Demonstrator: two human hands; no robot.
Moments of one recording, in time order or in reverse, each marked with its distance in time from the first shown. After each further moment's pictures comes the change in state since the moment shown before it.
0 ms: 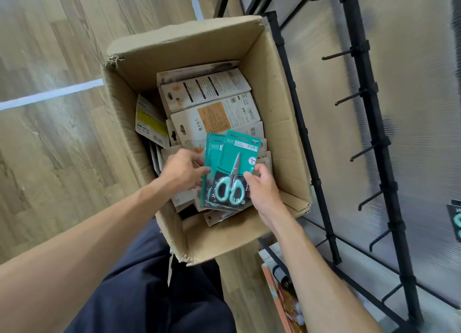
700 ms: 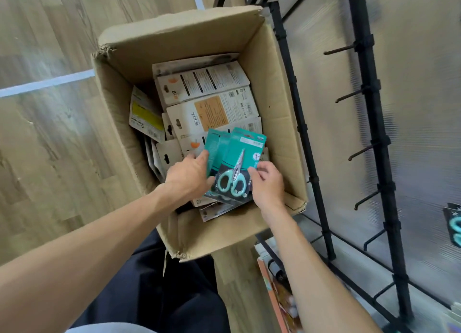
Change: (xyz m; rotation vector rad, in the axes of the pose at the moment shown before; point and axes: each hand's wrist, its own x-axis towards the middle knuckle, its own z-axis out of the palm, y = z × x) left_hand -0.006 0.005 0.030 0.681 0.042 0.165; right_hand 0.013 0.011 -0.015 -0.099 0.239 -0.072
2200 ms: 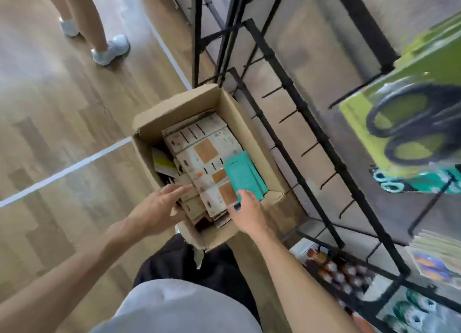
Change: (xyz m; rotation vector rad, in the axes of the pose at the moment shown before) left_hand -0.146 -0.042 -0.120 0.184 -0.028 0.361; right_hand -0.122 -0.034 -0.013 -0.457 -0.108 -0.166
